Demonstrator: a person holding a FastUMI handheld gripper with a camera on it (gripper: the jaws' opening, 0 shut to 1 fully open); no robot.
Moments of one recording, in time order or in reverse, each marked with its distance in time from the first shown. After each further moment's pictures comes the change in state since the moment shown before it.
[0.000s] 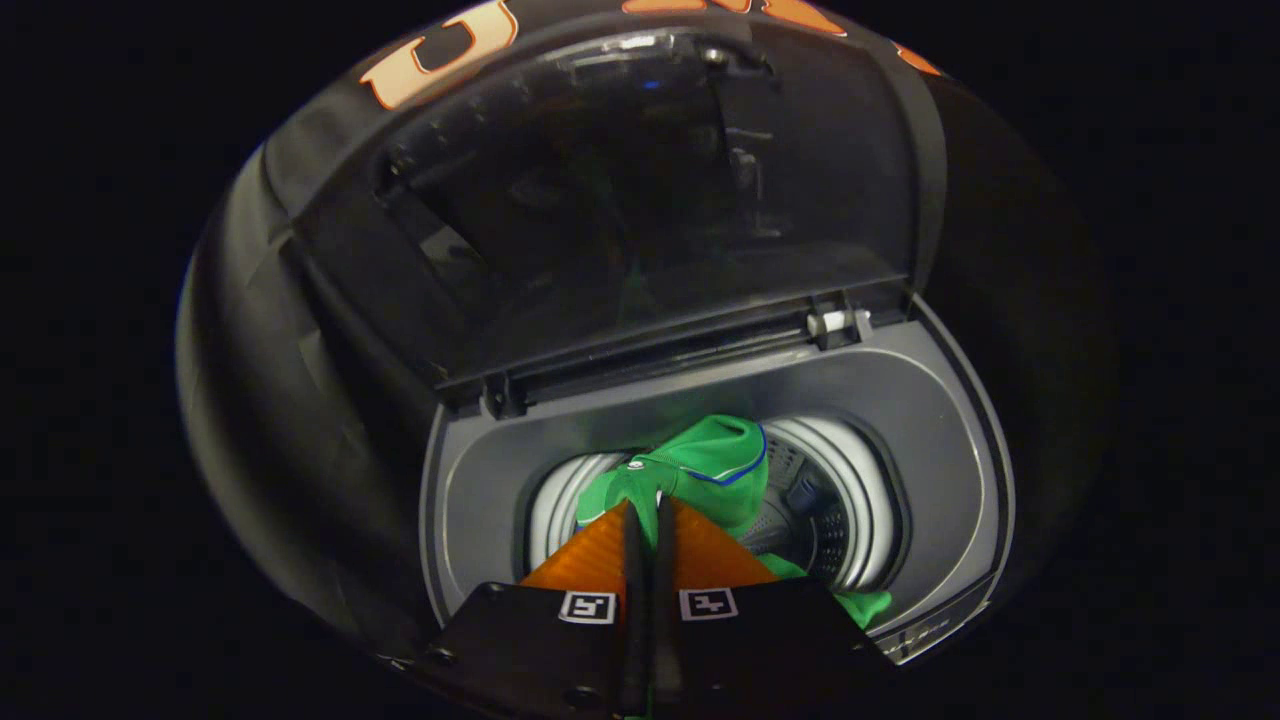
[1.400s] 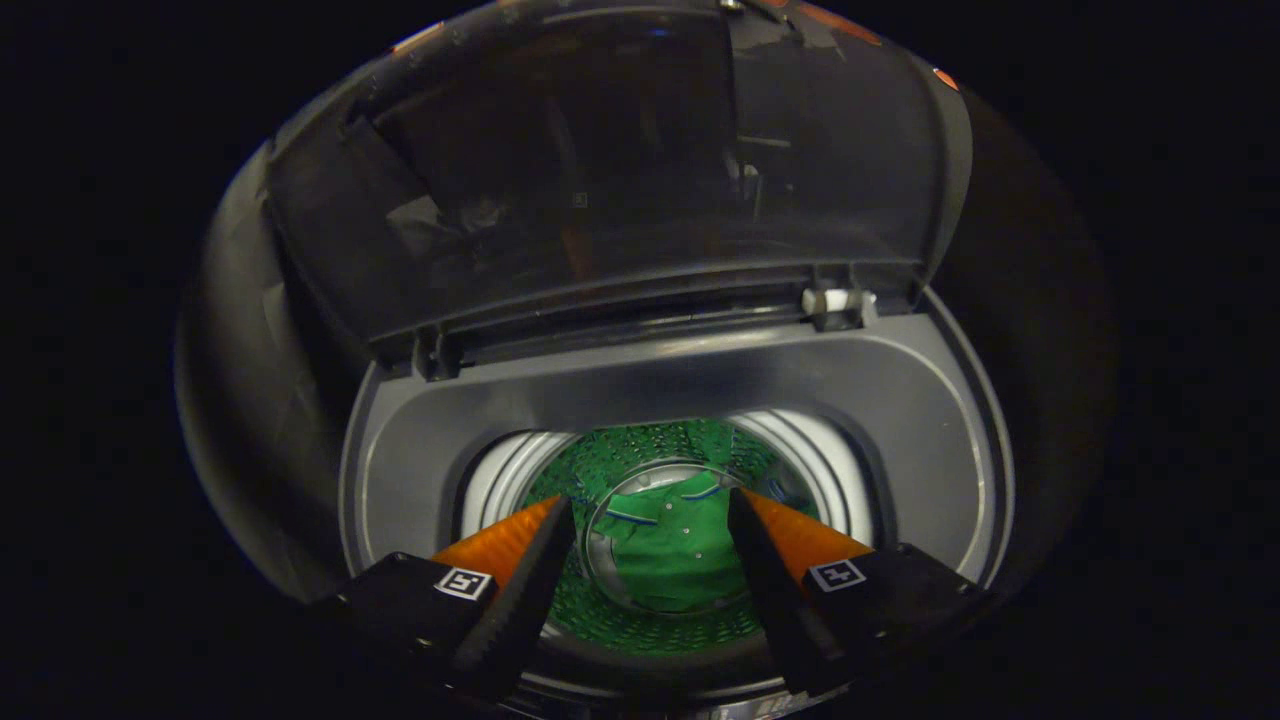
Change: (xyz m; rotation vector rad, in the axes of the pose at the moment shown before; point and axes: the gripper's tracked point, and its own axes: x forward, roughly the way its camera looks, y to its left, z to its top) arm 0.007 -0.025 -0.001 -0.100 0.005 -0.080
